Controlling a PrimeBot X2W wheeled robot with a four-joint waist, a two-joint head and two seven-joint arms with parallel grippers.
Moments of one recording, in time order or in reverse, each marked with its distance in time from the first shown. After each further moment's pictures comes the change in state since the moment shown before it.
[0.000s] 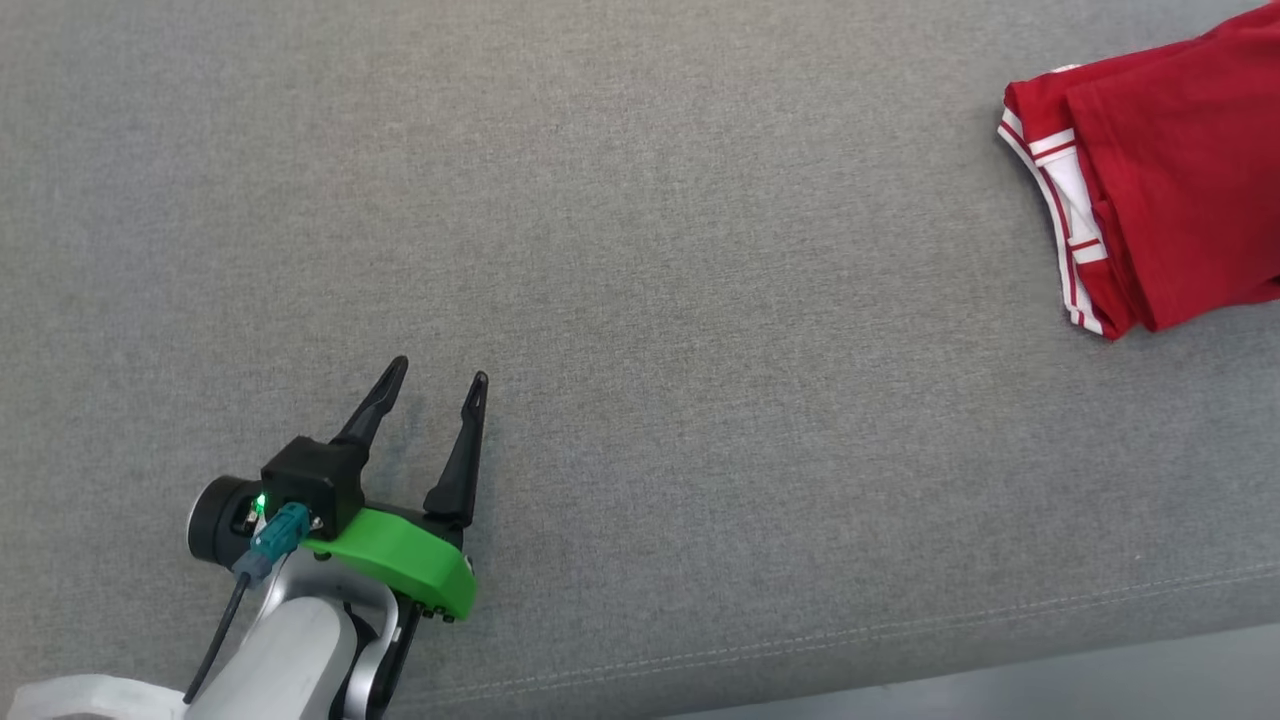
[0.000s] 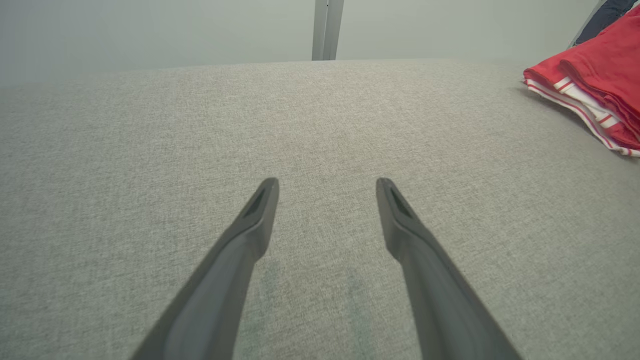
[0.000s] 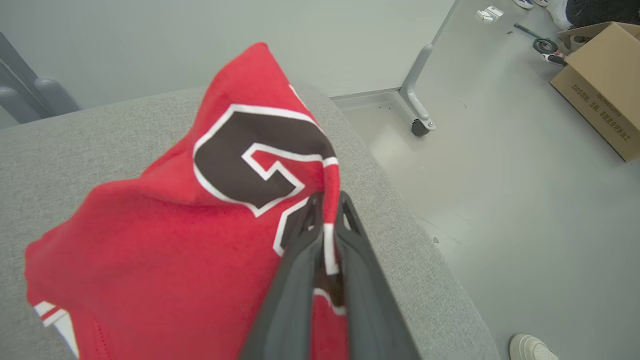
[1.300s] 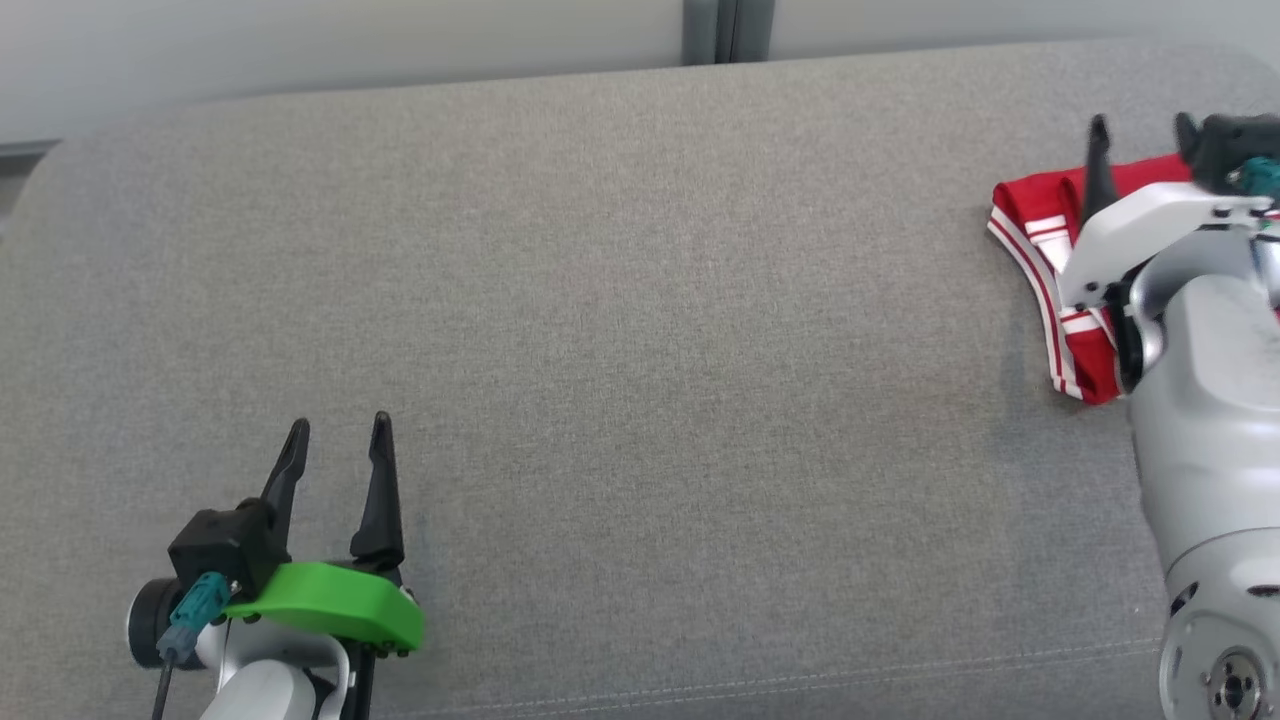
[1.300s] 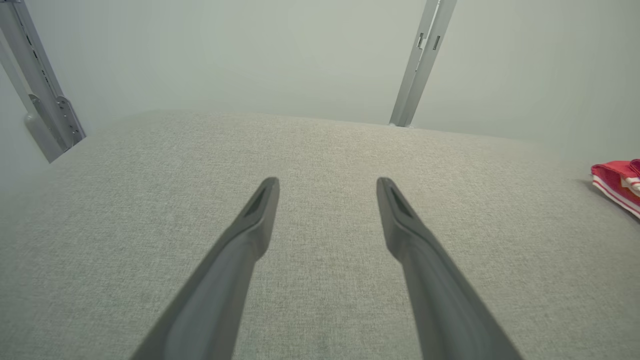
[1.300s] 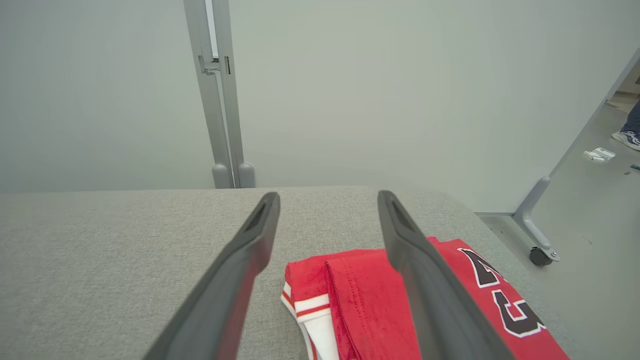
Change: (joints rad) left arm 0.131 -0.019 0.130 -0.031 -0.069 0.117 -0.064; right arm 0.182 0.259 0.124 -0.014 0.008 0.000 -0.481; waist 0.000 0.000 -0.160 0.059
